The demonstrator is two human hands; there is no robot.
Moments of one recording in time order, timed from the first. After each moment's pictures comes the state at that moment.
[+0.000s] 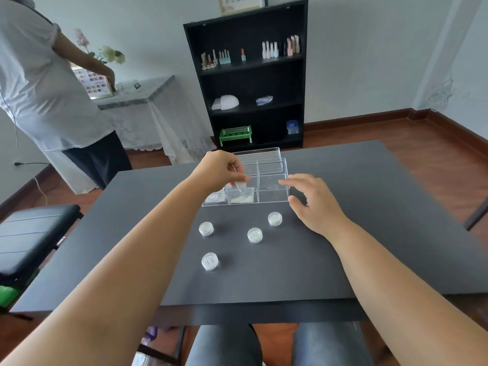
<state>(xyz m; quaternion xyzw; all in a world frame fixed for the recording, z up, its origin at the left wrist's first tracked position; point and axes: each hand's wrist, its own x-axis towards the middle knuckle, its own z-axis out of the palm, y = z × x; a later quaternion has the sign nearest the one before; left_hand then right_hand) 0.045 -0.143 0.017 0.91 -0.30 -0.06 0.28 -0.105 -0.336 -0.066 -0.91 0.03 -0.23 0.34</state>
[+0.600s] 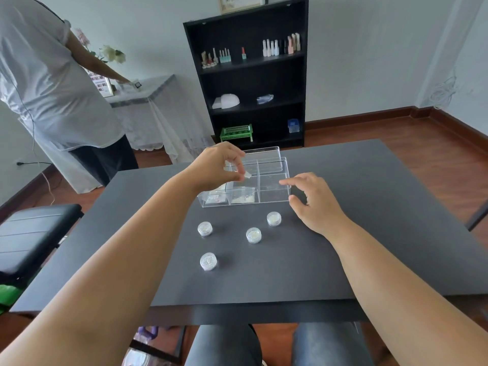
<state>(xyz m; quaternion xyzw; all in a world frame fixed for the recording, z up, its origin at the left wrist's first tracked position) 0.043 -0.135 0.029 0.89 -0.40 -0.01 0.21 -0.104 -0.338 -0.067 -0.91 0.03 -0.22 0.35</state>
